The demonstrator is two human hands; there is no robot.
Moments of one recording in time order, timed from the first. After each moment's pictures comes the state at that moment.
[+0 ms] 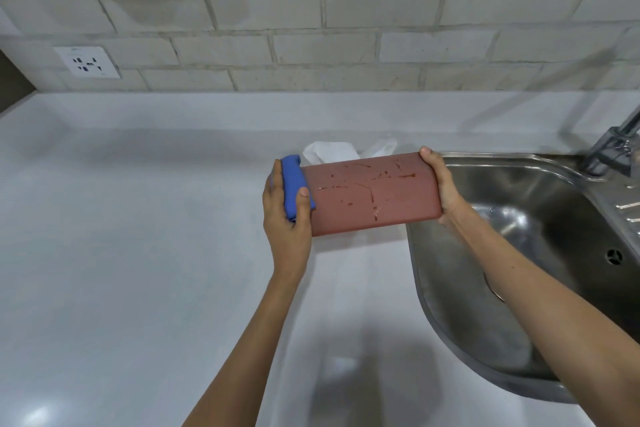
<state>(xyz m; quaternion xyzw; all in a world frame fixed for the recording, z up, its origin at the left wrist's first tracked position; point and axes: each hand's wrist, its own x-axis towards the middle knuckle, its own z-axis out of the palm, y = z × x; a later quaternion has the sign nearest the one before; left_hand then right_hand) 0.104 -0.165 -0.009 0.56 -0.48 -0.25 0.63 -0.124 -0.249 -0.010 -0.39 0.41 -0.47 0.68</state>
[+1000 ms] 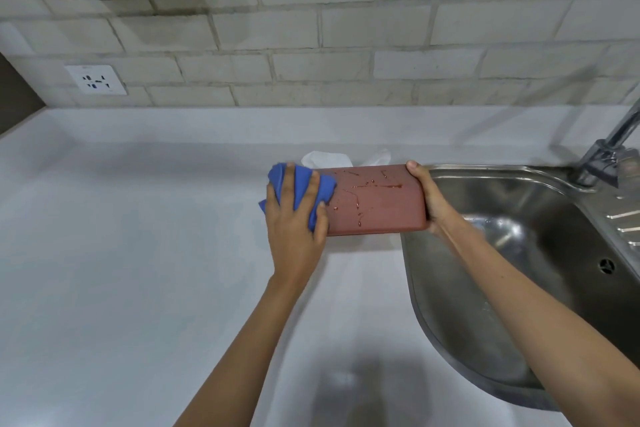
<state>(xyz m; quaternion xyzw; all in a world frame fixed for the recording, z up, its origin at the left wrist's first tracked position) 0.099 -0.169 -0.001 0.58 -0.68 0.05 0.44 -0.119 -0.242 -0.003 -0.36 0.49 -0.45 0.66</state>
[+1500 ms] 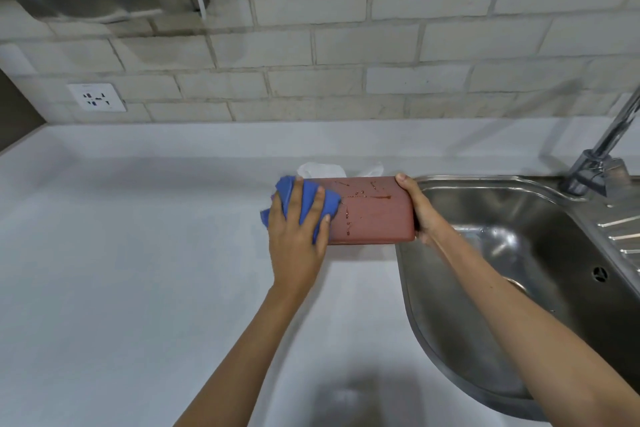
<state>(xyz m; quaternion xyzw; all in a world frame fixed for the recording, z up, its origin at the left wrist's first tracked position) 0.092 -0.167 -0.001 0.59 -0.70 0.11 0.39 -0.115 -0.238 -0.001 -0.36 0.52 -0.45 0.63</state>
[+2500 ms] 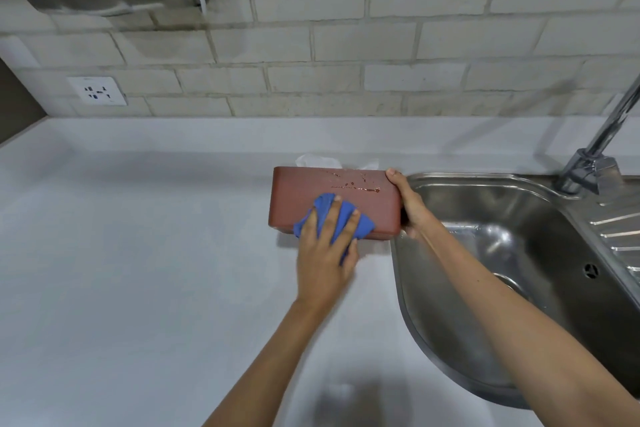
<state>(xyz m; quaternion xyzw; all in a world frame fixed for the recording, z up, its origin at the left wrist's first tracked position) 0.056 -0.142 -0.027 0.54 -0.74 0.12 0.39 -0.103 -0.232 0.001 -0.34 0.56 -0.45 0.60</state>
